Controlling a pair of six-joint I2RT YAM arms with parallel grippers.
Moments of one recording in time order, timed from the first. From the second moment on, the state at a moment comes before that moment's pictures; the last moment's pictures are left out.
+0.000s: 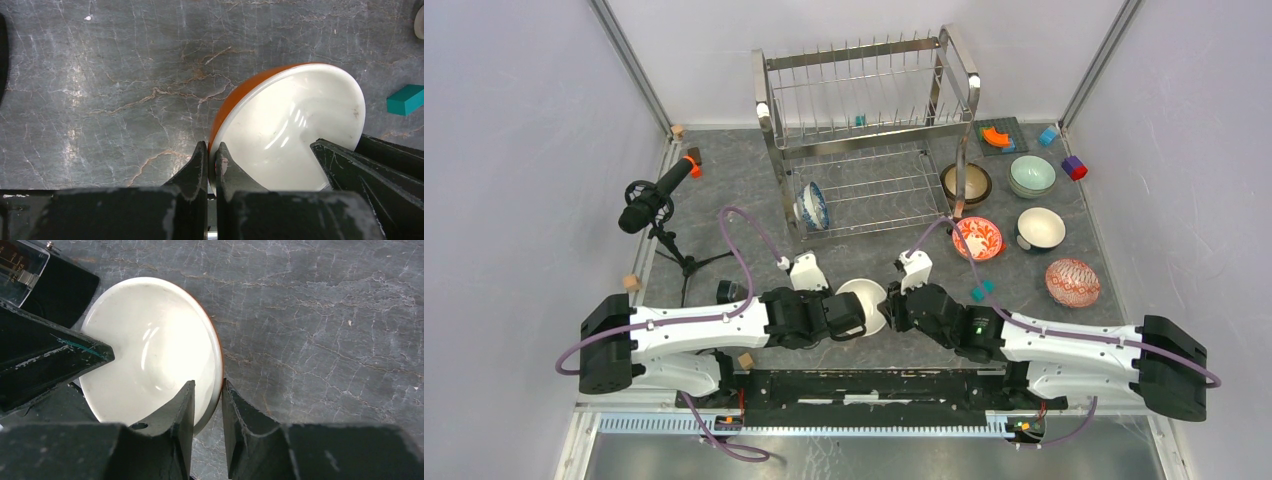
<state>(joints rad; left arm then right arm) -1.29 1.24 0.85 -0.80 -0.62 -1.53 1.19 1.04 0.49 -0.01 0.42 0.58</state>
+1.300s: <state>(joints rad) -1.30 0.97 0.88 -0.62 -0.73 -0.78 1.00 0.66 0.57 -0.59 0.66 0.47</state>
